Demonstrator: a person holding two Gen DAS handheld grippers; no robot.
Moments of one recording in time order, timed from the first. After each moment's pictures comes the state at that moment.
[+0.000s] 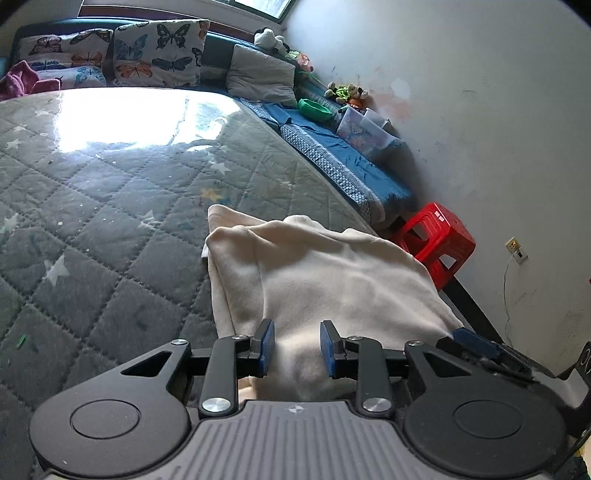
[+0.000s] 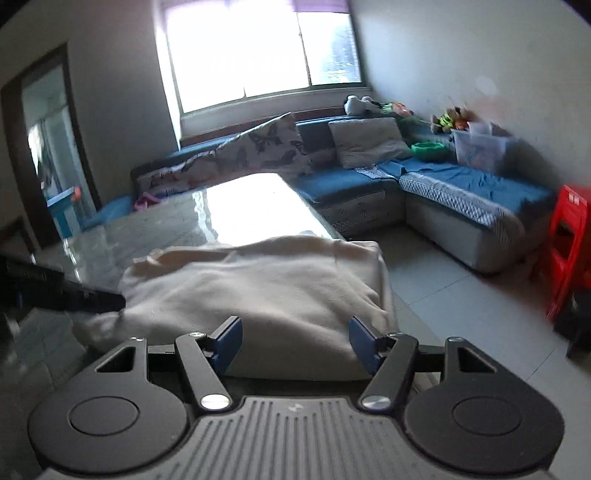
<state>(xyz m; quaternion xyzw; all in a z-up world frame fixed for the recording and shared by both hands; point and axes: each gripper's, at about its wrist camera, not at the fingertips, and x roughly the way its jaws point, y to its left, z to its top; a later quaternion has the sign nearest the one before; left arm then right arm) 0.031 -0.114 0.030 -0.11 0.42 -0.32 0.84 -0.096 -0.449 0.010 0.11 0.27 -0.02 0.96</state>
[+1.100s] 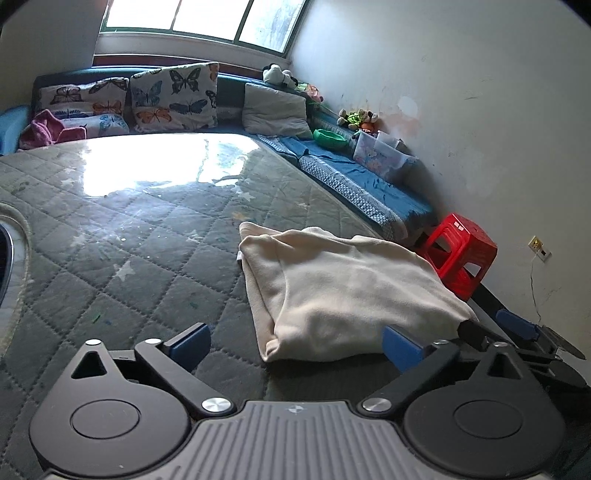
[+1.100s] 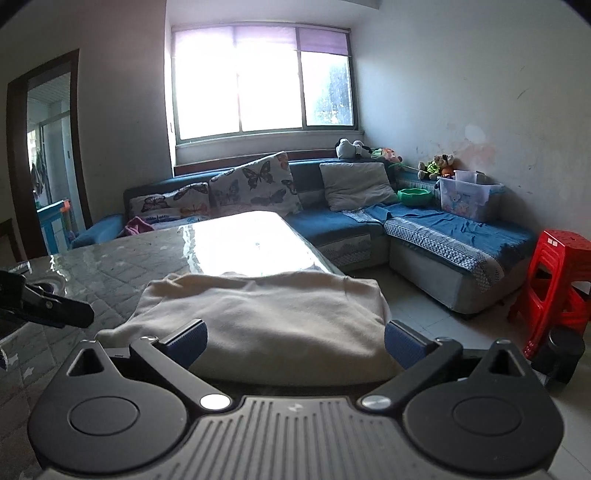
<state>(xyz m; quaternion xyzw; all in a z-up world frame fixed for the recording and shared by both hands) -0.030 -0.087 0.052 -0.06 0.36 -0.27 0.89 -0.141 -0.400 0.028 0.05 0.21 -0.05 0.98</state>
